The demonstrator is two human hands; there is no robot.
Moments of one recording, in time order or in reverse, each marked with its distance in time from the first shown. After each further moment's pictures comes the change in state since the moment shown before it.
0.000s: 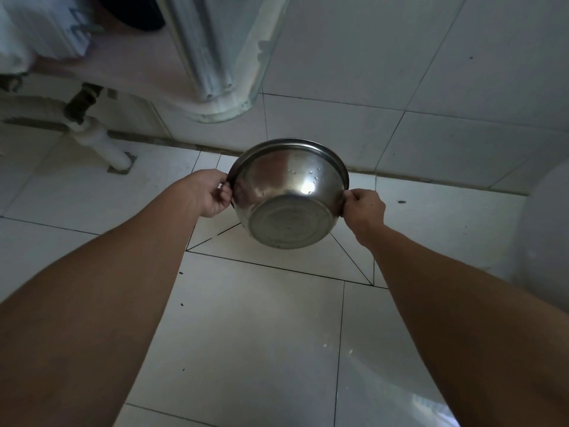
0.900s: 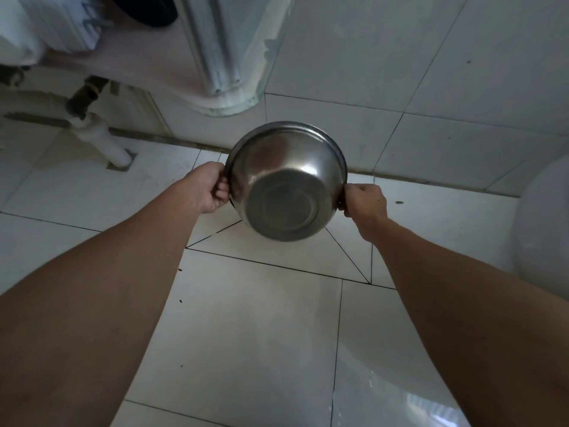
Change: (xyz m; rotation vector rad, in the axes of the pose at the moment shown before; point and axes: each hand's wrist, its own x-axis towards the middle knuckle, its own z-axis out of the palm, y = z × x) left_hand -0.009 -0.004 0.000 -0.003 0.020 0.140; right_hand -0.005 -0.012 -0.010 0.152 -0.051 0.069
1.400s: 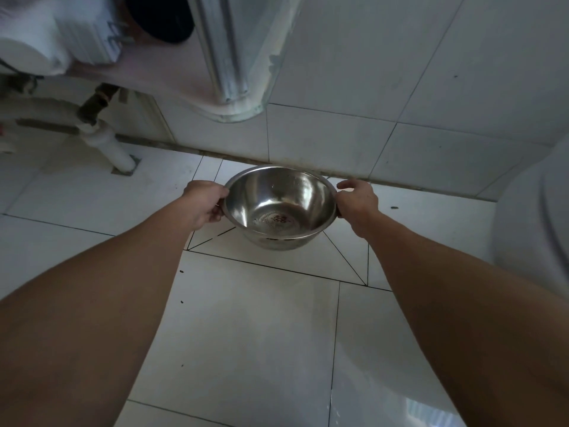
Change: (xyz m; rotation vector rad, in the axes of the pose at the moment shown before) left_hand -0.013 -0.022 -0.023 0.395 0.144 0.197; right_hand -0.012 -0.018 0.001 -0.045 -0.032 0.031
